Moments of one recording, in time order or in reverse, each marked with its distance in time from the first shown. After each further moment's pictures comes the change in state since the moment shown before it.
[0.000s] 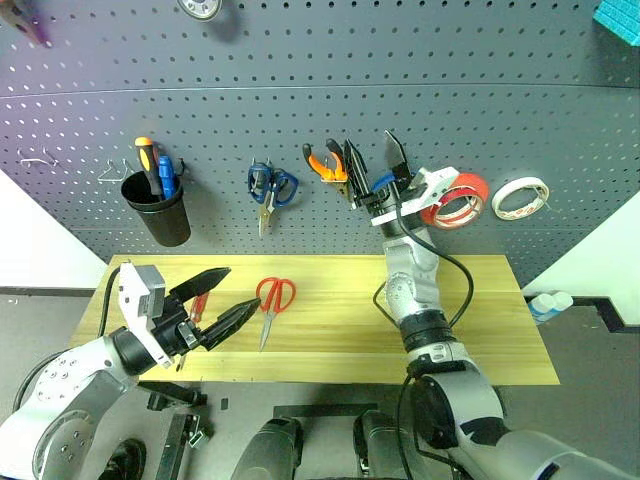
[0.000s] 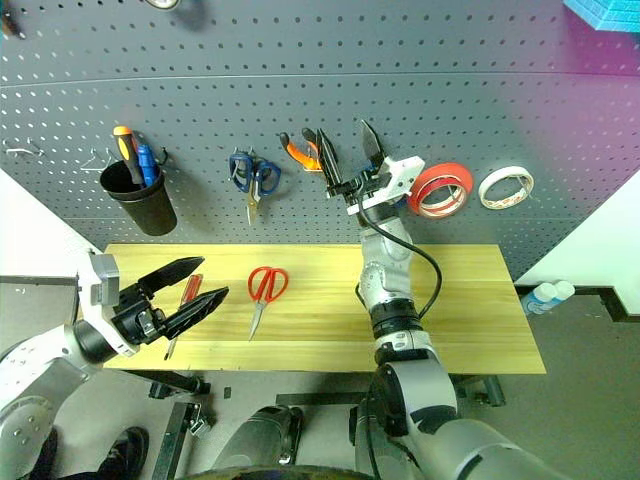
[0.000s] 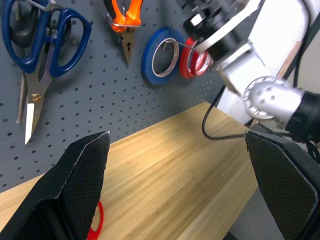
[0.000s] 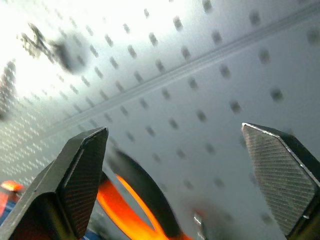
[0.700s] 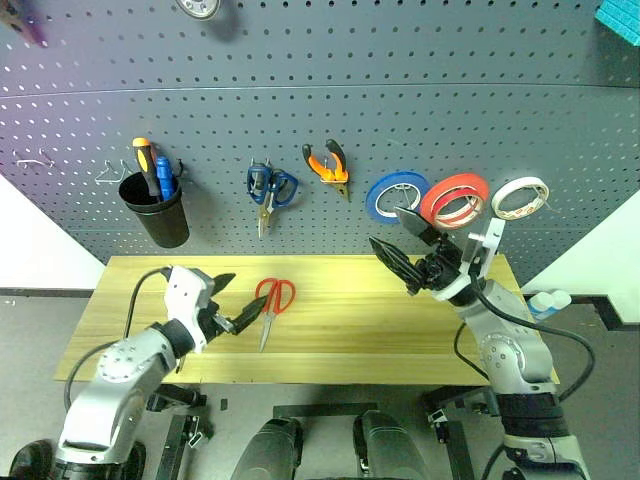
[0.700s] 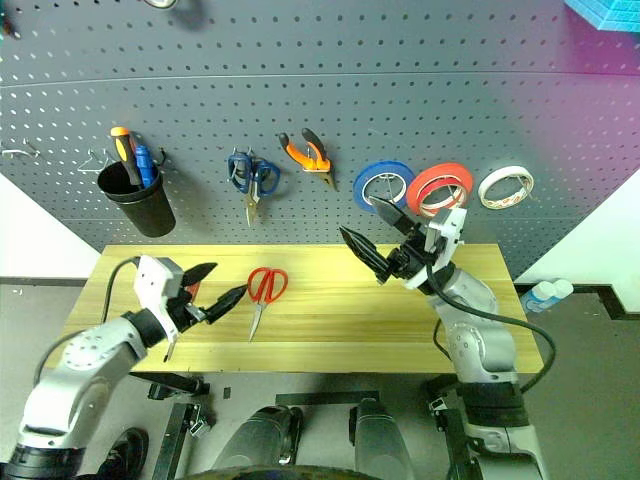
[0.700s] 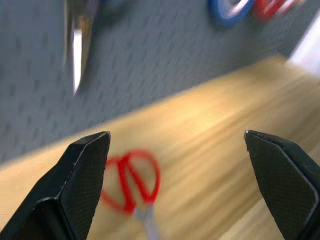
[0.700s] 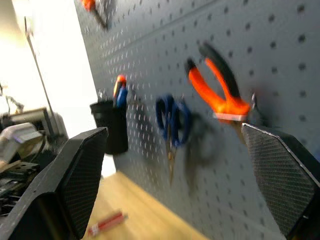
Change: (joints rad) left arm -0.110 -0.135 -0.259 0.207 0.414 -0.040 0.240; right arm 0.471 -0.397 0.057 -0.552 0.125 0.455 0.256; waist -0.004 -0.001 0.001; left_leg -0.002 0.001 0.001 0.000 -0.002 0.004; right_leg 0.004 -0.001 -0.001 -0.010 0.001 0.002
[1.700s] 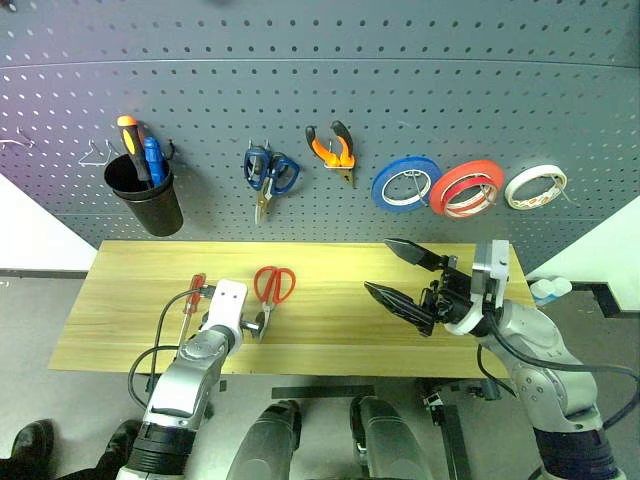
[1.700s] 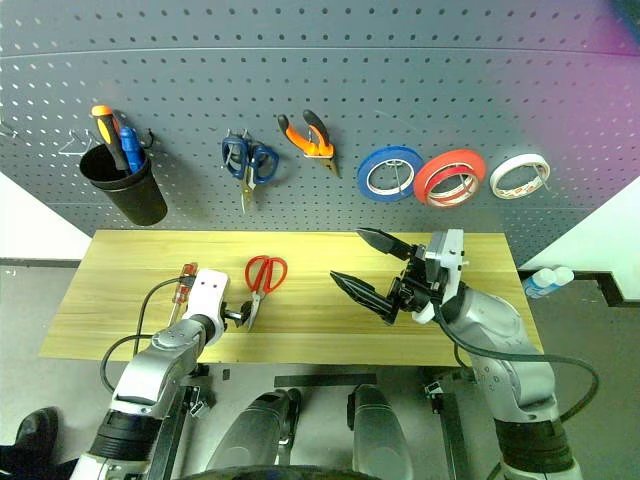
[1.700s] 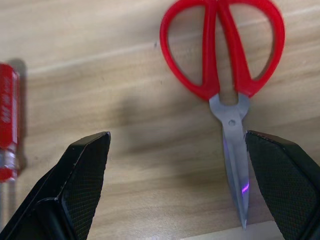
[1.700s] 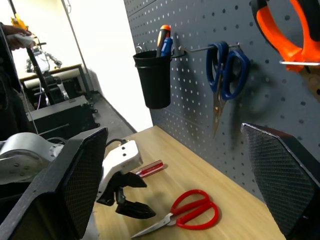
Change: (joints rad) left arm -0.195 -0.223 -0.126 0.268 0.338 0.298 0.410; right arm 0.148 -0.135 -0.003 -0.286 0.058 0.175 0.028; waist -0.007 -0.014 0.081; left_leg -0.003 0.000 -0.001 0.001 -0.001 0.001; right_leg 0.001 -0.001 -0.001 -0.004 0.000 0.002
